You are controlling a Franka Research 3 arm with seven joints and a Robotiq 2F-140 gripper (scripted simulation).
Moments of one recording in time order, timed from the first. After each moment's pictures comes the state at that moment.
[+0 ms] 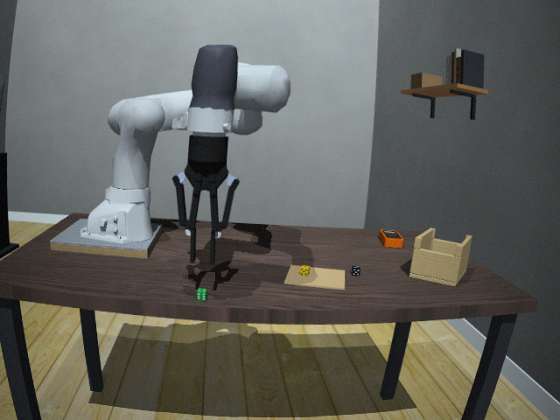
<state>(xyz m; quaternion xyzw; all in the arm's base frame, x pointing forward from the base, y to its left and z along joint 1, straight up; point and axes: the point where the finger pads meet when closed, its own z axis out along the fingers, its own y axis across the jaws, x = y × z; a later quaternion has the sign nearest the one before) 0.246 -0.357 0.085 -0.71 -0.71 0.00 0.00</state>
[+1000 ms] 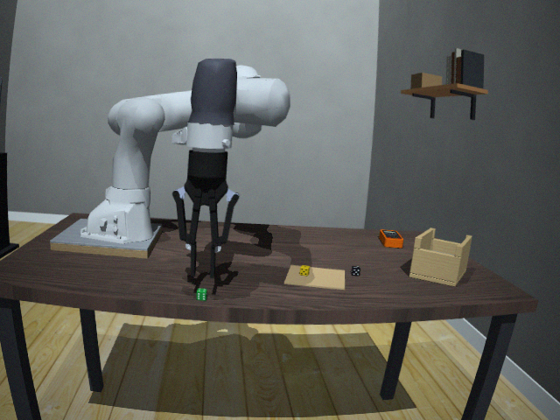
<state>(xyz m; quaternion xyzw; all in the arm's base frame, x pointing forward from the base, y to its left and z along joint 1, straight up) 0.247 -0.354 0.056 -0.71 -0.70 0.00 0.00</state>
